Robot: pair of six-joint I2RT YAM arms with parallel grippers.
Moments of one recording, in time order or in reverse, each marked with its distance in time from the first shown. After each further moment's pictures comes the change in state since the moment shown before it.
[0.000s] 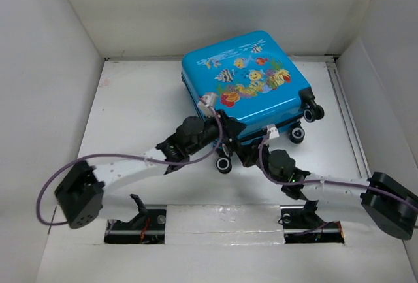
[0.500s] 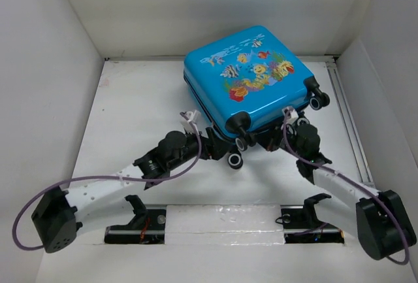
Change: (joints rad) left arm 0.025 -0.388 -0.237 -0.280 -0.036 0.010; right arm -0.593 -0.070 0.069 -0.224 -0.713 -0.021
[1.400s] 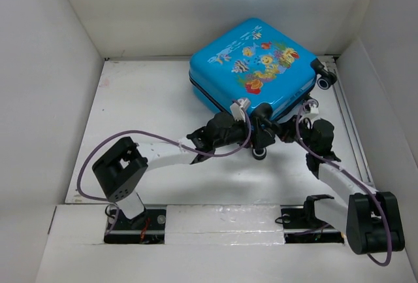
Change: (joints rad) left arm -0.067 0.680 0.394 0.260 0.251 -0.047; right arm -0.311 0.034 0.034 -0.026 -0.094 -0.053
